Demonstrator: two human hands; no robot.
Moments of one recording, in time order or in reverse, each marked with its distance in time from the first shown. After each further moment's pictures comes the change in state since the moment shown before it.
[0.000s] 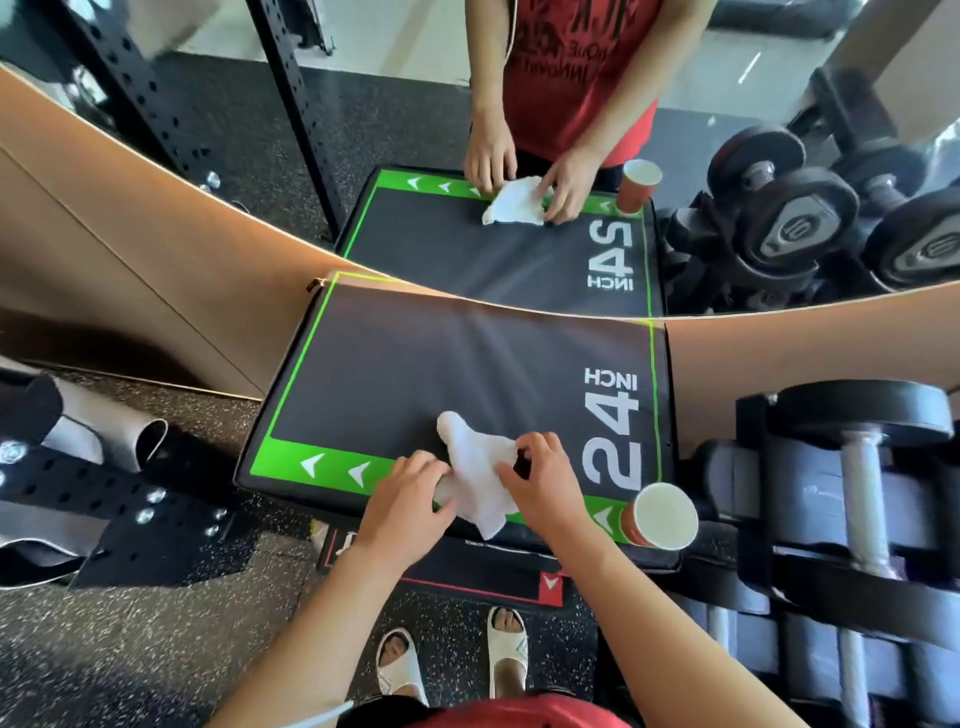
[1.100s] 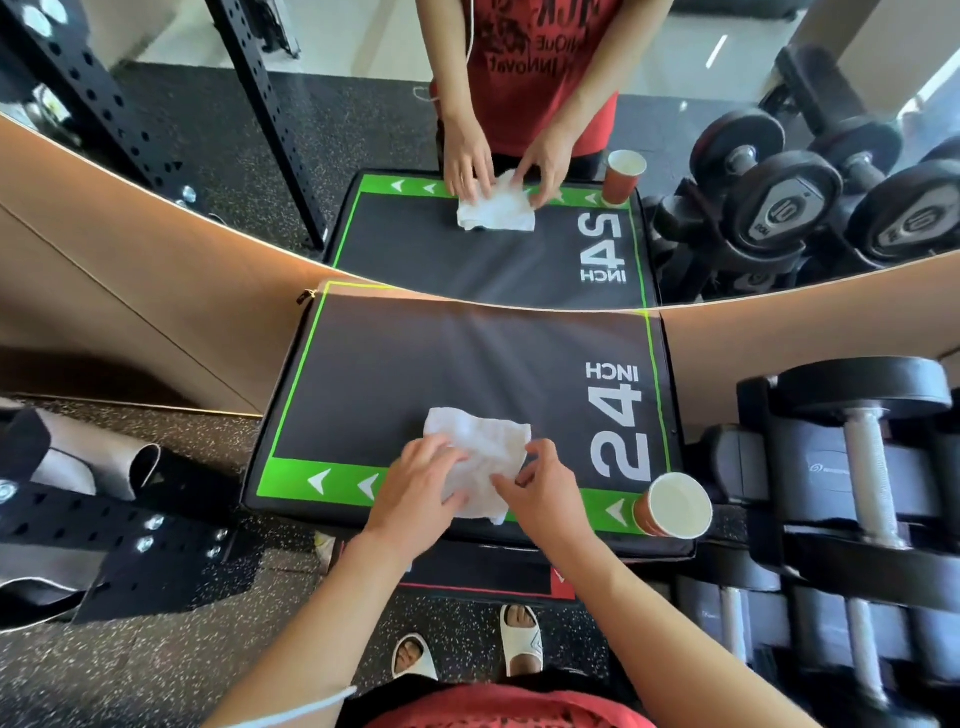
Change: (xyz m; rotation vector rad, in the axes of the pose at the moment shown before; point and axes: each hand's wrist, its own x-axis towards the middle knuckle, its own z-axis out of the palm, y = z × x) left_hand 0.024 -0.020 -0.004 -0.003 0.035 0.165; right_hand -0.022 -0.025 0.012 0.145 0.059 0.164
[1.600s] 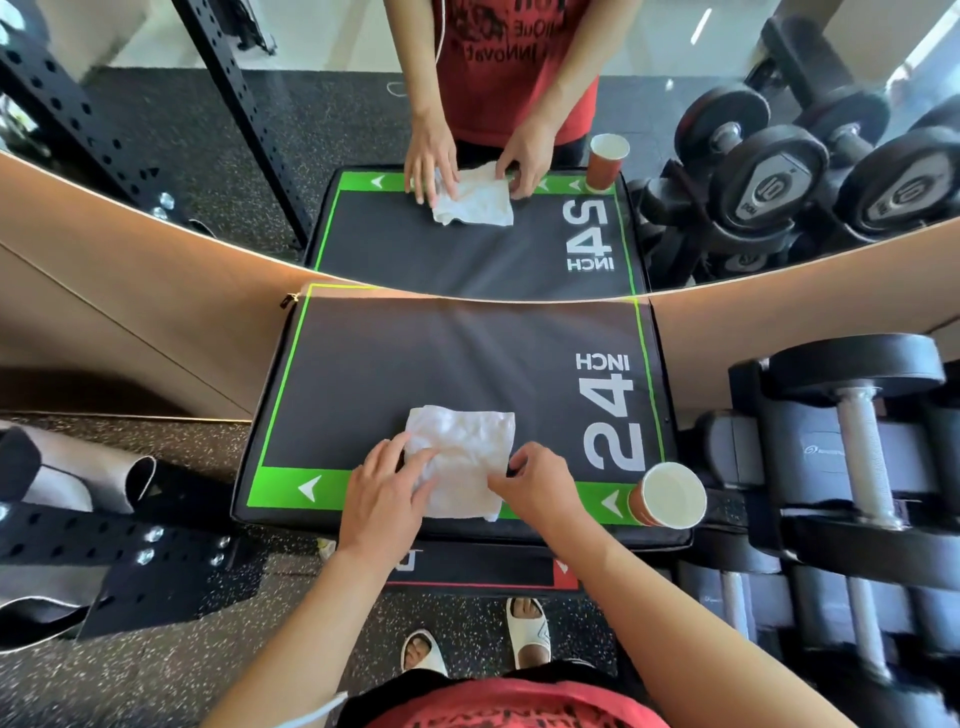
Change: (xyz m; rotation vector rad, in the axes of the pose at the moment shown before) left_hand -0.010 -0.018 -0.001 0.186 0.084 -0.098; right_hand 0.013 -0.006 -0.004 -0.039 -0.095 0.178
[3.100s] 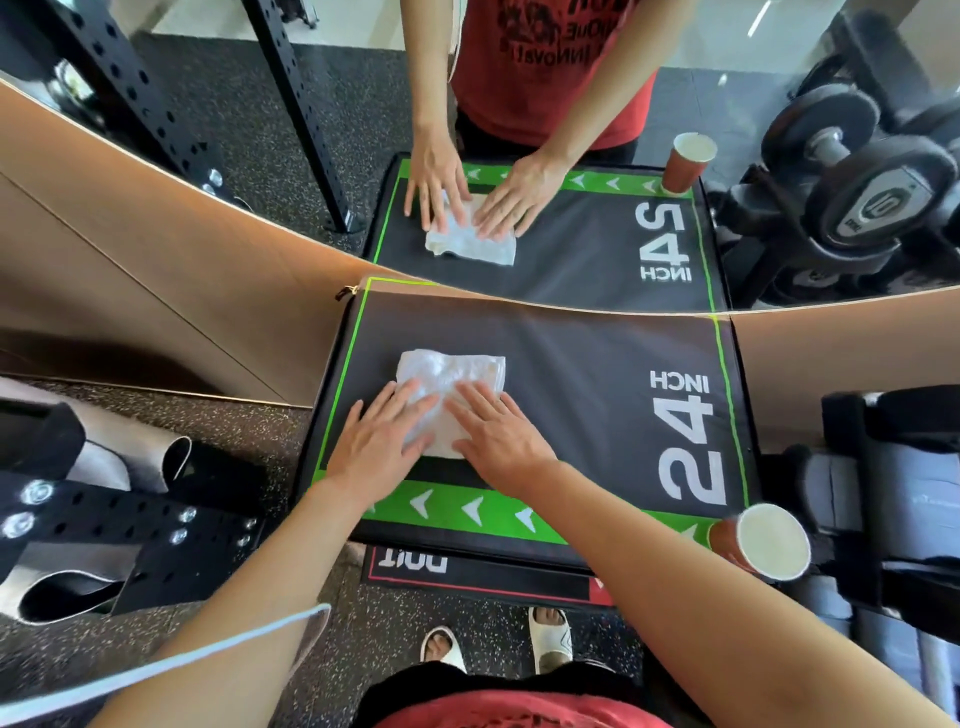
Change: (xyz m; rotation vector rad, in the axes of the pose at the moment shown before) left_hand 0.075 -0.116 -0.032 0.007 -0.180 0.039; right_hand 0.081 -0.089 0.082 -0.721 -0.092 -0.824
